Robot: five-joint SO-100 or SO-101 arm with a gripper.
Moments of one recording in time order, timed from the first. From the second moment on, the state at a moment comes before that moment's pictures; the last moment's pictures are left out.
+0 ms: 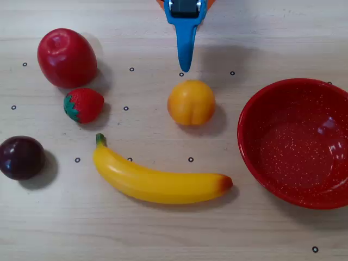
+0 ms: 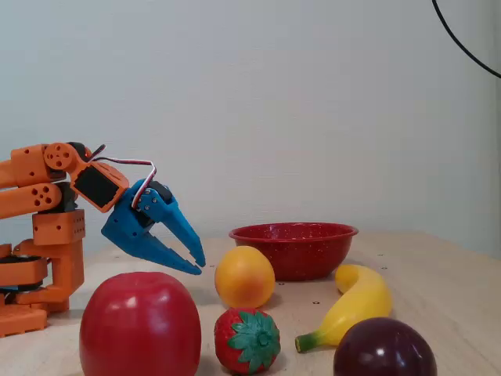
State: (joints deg) arm -0.5 184.5 178.7 50.6 -0.1
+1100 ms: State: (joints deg) arm -0.5 174.9 175.1 48.6 -0.1
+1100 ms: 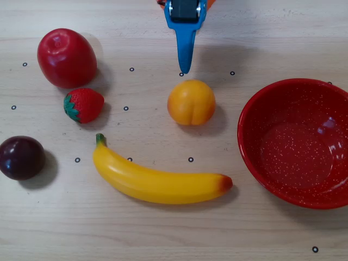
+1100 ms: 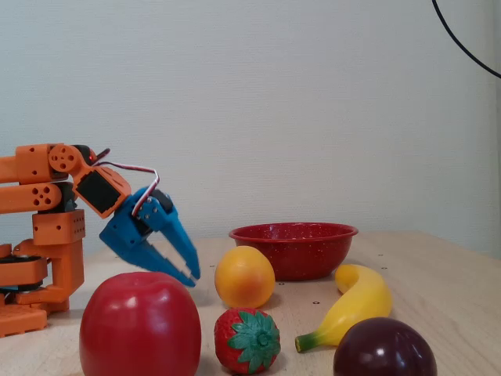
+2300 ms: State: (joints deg) arm -0.2 98.7 90.1 94.3 3.6
